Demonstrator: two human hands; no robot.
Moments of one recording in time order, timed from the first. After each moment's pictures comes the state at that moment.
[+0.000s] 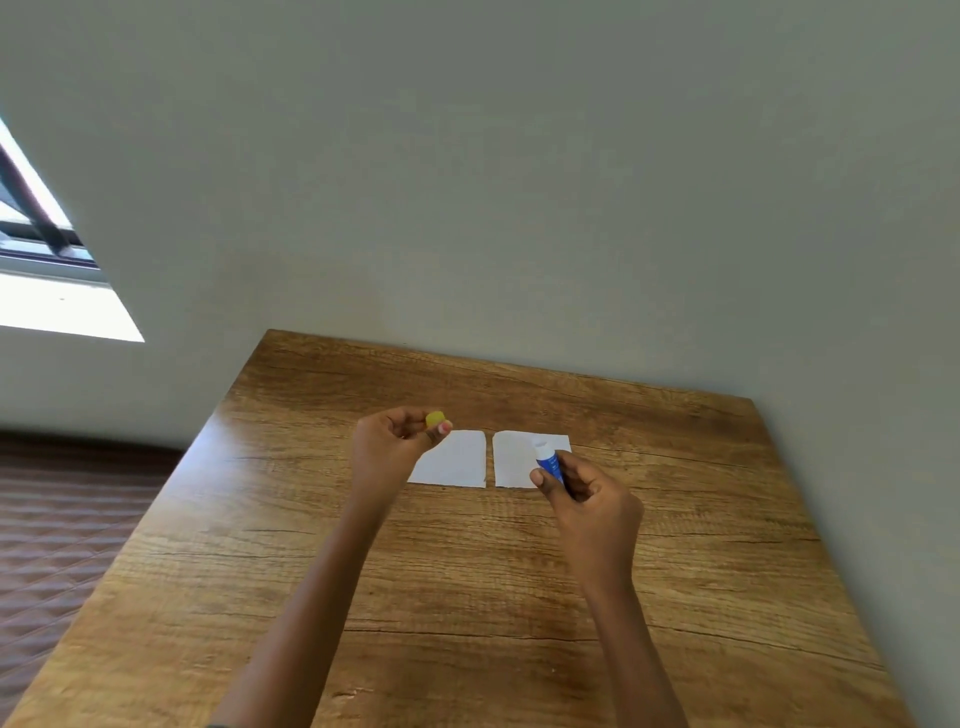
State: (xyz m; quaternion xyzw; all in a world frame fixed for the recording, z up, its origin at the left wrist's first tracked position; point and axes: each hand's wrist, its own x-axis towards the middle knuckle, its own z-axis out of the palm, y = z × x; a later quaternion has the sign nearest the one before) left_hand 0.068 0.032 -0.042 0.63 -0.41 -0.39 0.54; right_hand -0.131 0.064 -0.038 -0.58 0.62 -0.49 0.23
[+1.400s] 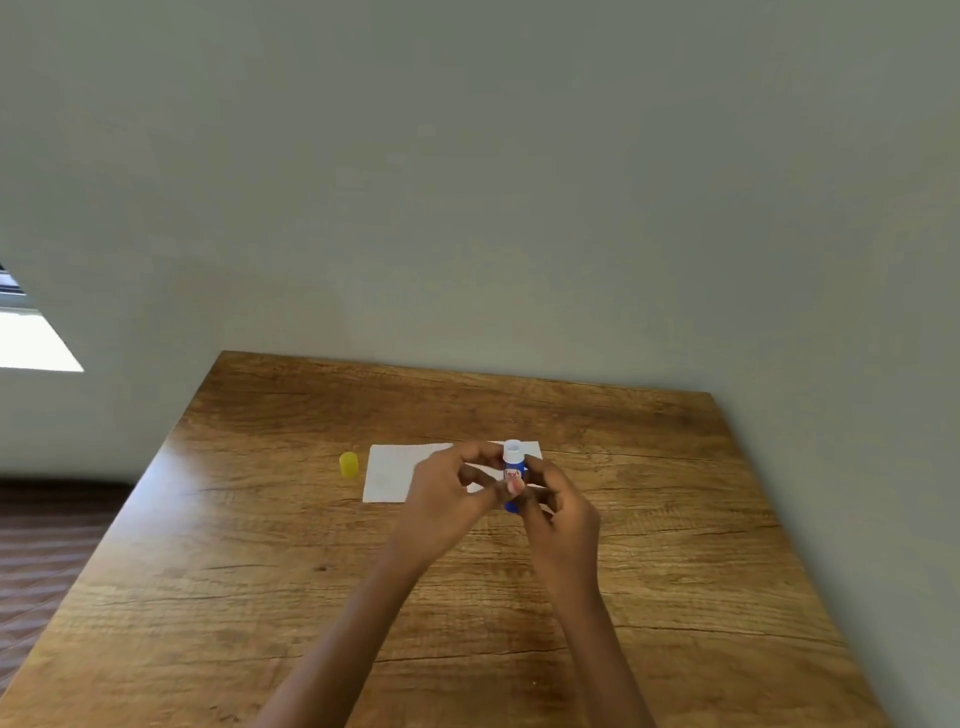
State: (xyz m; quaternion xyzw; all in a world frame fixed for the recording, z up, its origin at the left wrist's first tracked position) left_hand 0.002 0.053 -0.013 0.54 -0.59 -0.44 0.41; right_hand -0.128 0.070 -0.040 -0.58 0.57 -0.50 0.29
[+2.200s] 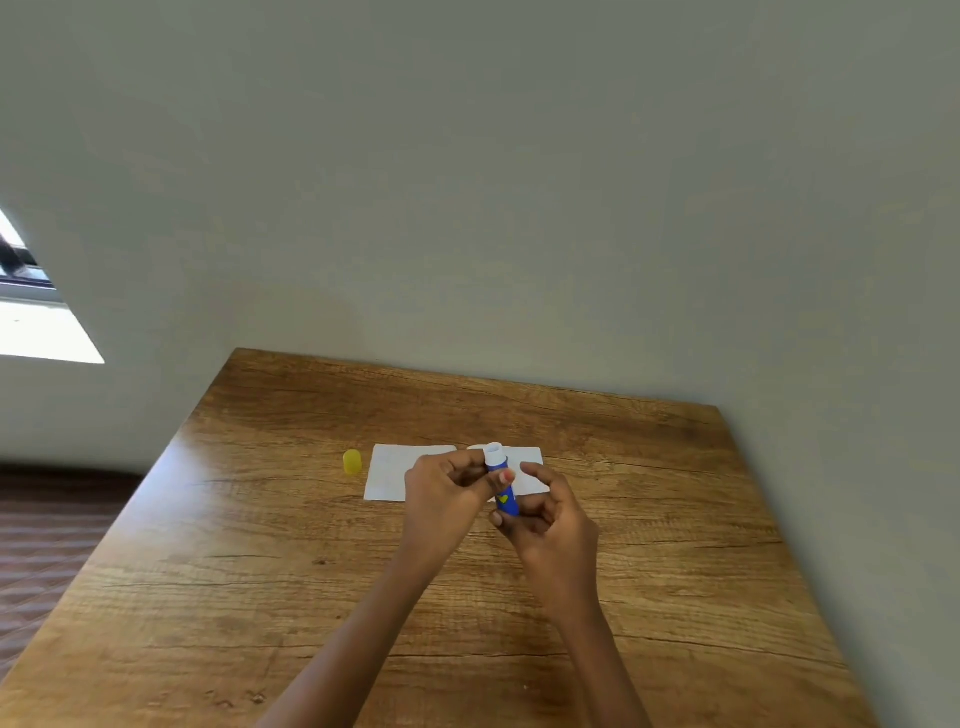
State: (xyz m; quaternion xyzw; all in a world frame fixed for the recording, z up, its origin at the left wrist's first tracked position) left_hand -0.010 0.056 -0.021 0.58 -0.48 -0.42 0.51; right_hand -0.134 0.076 -0.044 -0.55 0.58 -0.47 0.39
